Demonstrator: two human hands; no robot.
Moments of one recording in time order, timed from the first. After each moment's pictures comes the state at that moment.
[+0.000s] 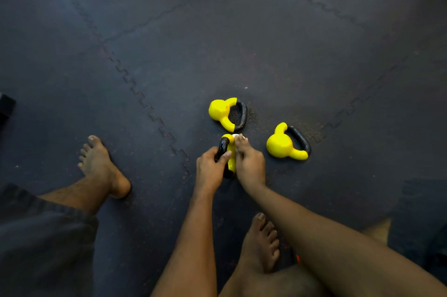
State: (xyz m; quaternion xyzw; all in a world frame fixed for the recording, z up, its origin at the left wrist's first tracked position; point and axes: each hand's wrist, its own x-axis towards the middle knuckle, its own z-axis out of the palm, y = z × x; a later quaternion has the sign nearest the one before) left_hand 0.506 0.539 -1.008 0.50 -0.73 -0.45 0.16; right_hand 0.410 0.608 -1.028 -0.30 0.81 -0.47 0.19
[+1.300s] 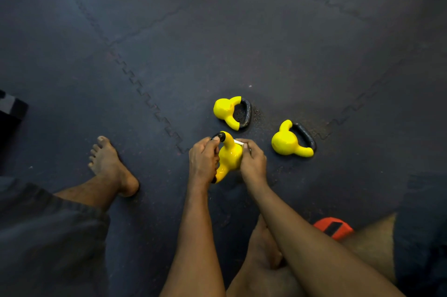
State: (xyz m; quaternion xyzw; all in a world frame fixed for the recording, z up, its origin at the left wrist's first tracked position) left_hand 0.517 0.525 -0.976 0.48 -0.61 -0.58 0.25; right_hand 0.425 0.604 -1.024 -0.15 0.75 -0.58 0.27
